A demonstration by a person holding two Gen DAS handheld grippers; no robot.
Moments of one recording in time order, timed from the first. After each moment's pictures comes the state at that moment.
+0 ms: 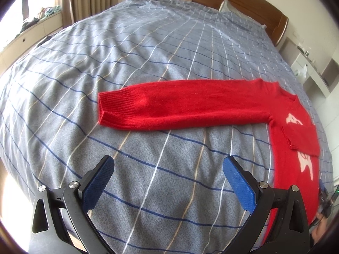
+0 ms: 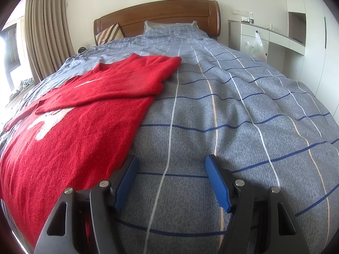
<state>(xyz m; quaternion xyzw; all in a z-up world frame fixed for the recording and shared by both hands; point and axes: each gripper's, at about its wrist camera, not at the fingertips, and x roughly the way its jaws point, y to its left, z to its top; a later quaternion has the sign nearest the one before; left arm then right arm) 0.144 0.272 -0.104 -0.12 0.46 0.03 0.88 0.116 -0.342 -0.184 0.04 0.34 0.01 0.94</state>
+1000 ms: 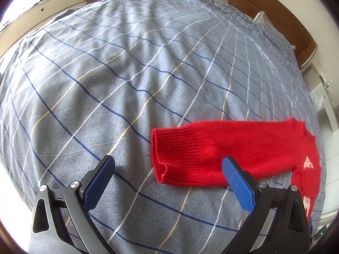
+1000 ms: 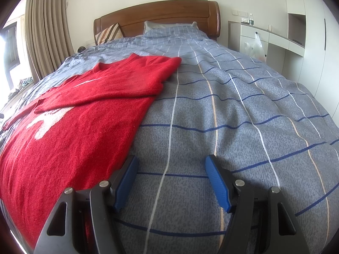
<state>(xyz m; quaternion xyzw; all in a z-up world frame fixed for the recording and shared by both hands) 0.209 0.372 -0.126 -0.21 0.49 0.09 0.84 0.118 -0.341 -0.183 0.04 0.34 0.00 0.94</state>
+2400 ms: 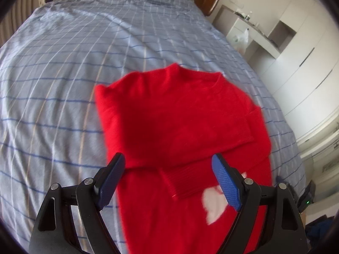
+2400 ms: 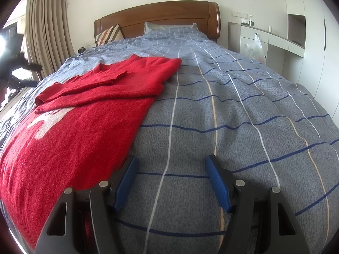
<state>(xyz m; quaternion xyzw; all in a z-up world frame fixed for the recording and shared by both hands) 0.252 0.060 -0.080 -0.07 0.49 -0.18 0.85 0.116 -0.341 -0.183 0.03 0.34 0.00 0.94</state>
